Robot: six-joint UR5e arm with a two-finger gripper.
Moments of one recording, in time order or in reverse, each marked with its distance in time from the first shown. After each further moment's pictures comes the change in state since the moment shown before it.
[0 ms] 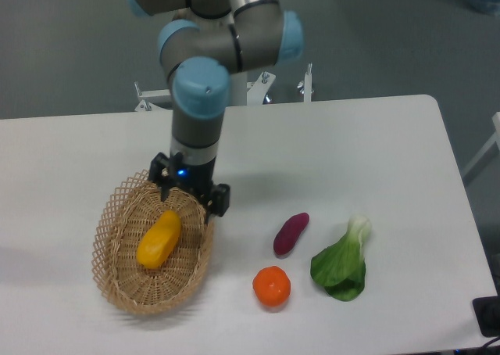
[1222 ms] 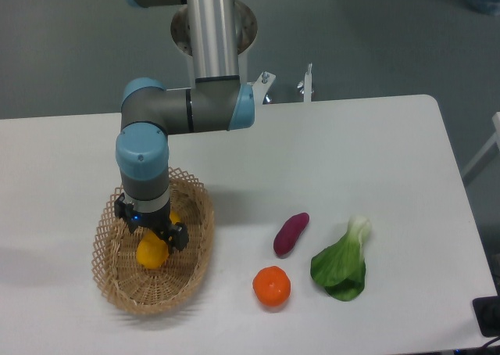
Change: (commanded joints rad) arm -0.091 -0.147 0.032 0.089 0.138 -0.080
